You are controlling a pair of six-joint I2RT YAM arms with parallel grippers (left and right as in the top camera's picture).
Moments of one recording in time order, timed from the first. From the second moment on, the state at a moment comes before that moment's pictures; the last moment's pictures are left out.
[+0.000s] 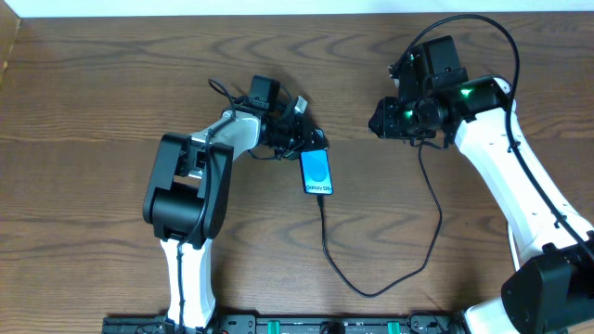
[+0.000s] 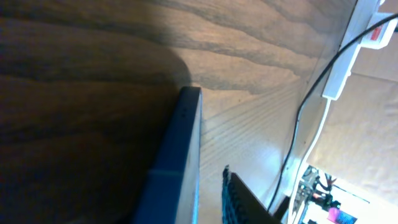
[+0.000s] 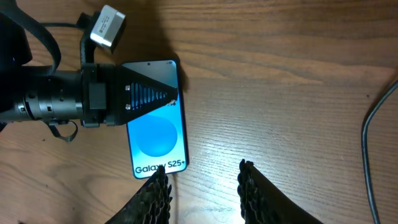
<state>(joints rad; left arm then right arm) -0.27 2.17 1.32 -0.38 0.83 -0.51 0.29 1.68 1.48 -0.94 -0.29 0.32</state>
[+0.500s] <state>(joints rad) -0.28 2.15 1.35 -0.45 0.75 -0.52 0.30 1.68 1.48 -0.96 -0.28 0.32</state>
